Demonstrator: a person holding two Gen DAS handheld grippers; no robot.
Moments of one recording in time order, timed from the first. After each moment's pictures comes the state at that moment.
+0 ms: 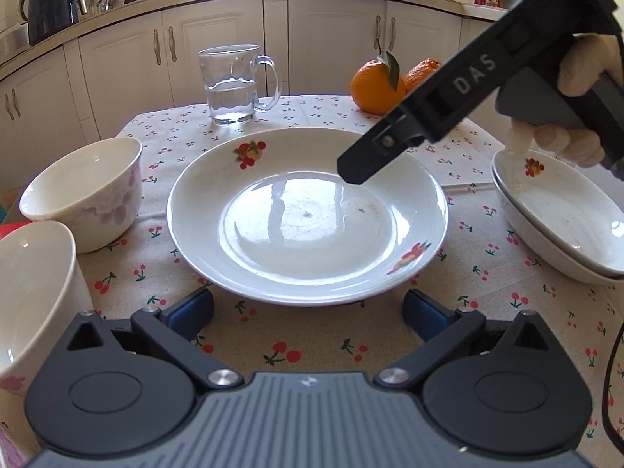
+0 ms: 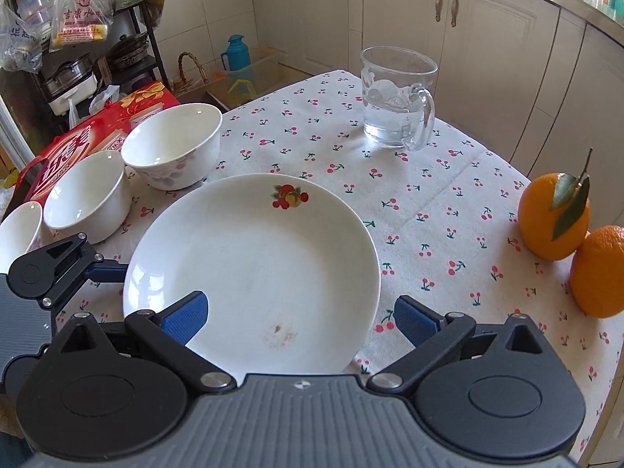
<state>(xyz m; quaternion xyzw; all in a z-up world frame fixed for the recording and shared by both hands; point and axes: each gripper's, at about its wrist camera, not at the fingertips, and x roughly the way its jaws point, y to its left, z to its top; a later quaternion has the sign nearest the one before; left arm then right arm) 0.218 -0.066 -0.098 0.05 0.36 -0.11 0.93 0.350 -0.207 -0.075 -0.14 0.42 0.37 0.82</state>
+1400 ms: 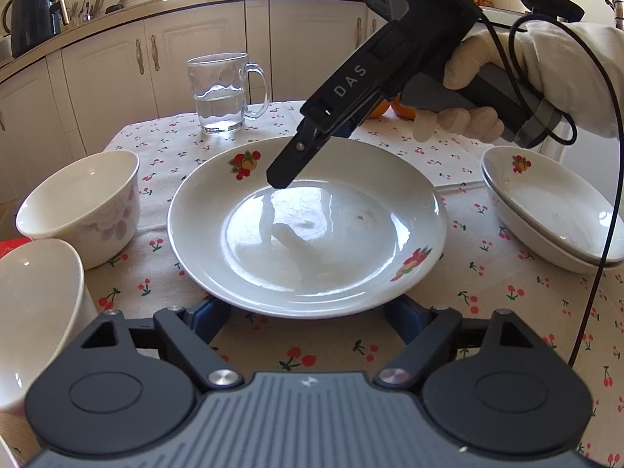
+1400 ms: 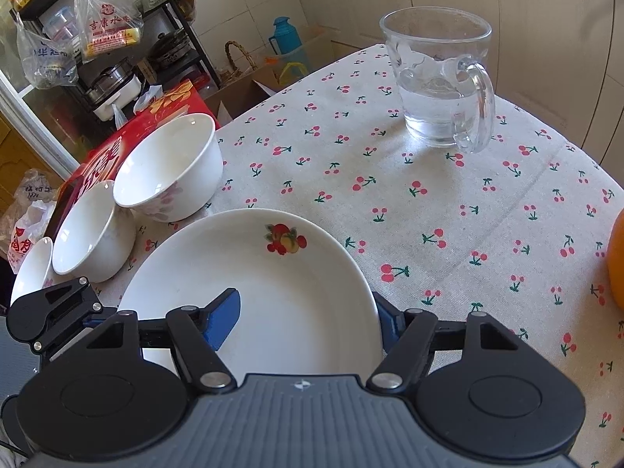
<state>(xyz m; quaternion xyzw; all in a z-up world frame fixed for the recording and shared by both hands) 0.219 -0.057 -0.093 0.07 0.35 -0.15 0.92 0.432 -0.184 -0.104 -0.07 0.47 0.46 0.75</state>
